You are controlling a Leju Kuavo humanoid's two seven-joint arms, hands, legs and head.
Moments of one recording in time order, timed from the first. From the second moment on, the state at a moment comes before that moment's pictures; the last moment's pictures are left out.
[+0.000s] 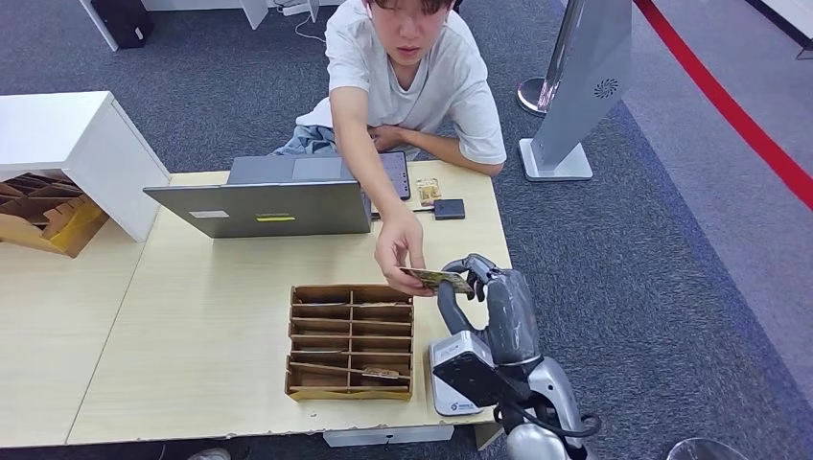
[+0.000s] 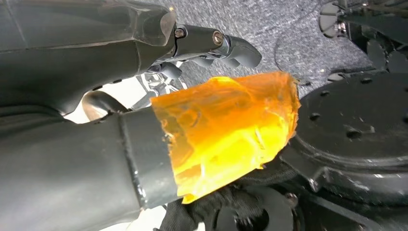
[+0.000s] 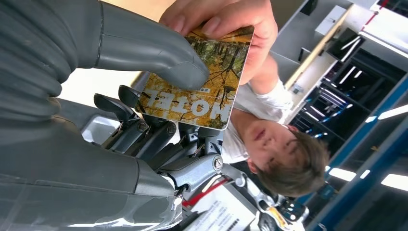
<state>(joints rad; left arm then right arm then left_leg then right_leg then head) 0.40 0.52 -0.81 -1.07 0.93 0.07 0.12 -0.11 -0.06 0.59 -1.66 0.63 -0.45 -0.15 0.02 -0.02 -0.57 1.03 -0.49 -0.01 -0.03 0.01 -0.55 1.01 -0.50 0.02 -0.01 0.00</state>
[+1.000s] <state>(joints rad) 0.18 0.66 -1.37 -1.11 1.25 0.16 -0.06 -0.22 -0.06 0.70 -1.59 0.73 -0.38 -0.09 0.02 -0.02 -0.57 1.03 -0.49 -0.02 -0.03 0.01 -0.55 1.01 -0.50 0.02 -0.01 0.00</state>
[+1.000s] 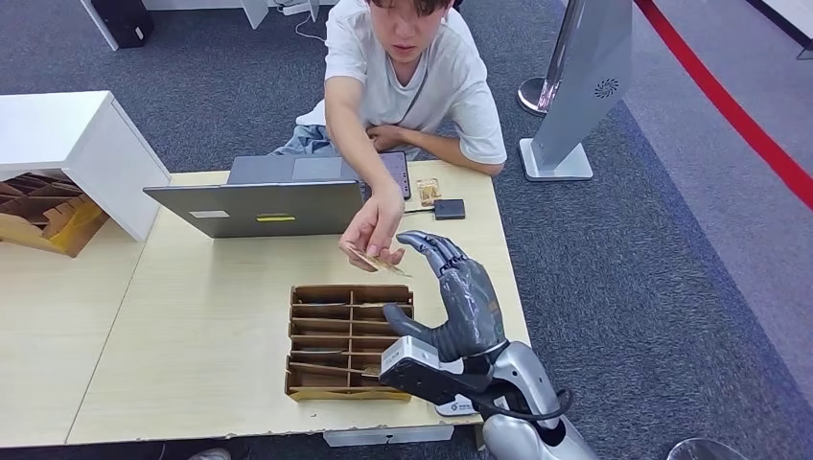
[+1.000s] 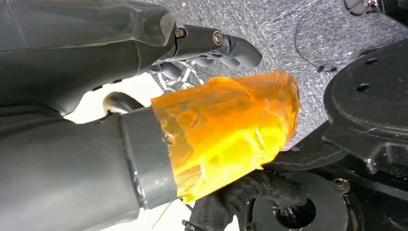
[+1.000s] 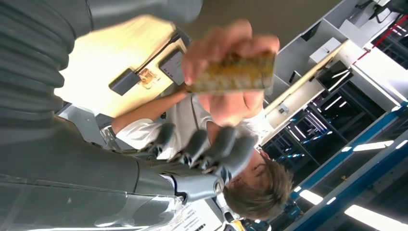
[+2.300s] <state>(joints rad) -0.11 -0.05 -1.51 -0.27 0.62 0.55 -0.08 0.15 -0.03 0.44 -1.98 0.88 -0.44 -0.12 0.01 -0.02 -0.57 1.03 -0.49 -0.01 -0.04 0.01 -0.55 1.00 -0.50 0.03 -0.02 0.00</state>
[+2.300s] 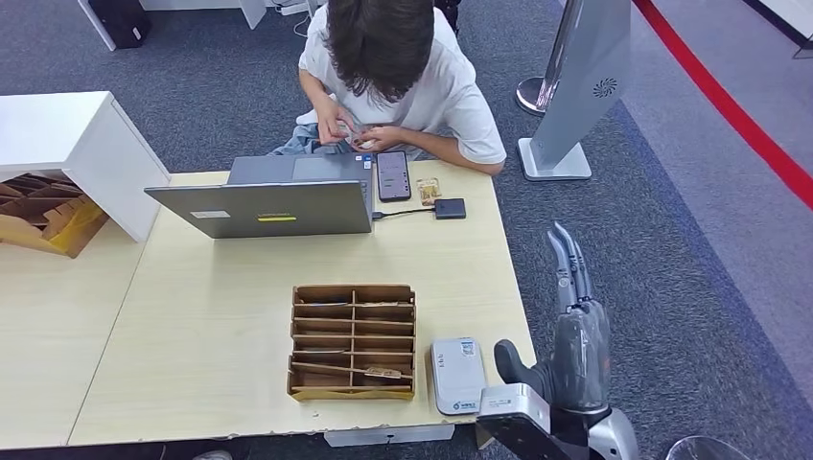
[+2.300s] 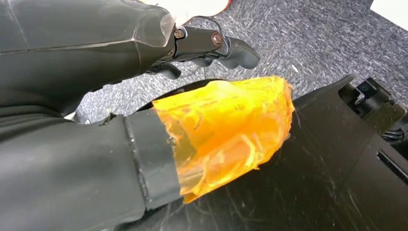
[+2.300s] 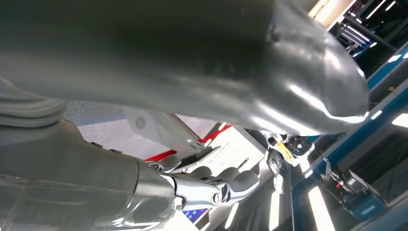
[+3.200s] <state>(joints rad) -0.13 -0.10 -1.51 -0.16 0.61 0.49 -0.12 0.21 -0.01 0.44 -1.95 0.82 -0.39 -0.19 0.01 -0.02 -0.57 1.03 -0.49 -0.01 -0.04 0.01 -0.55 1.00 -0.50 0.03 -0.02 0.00</state>
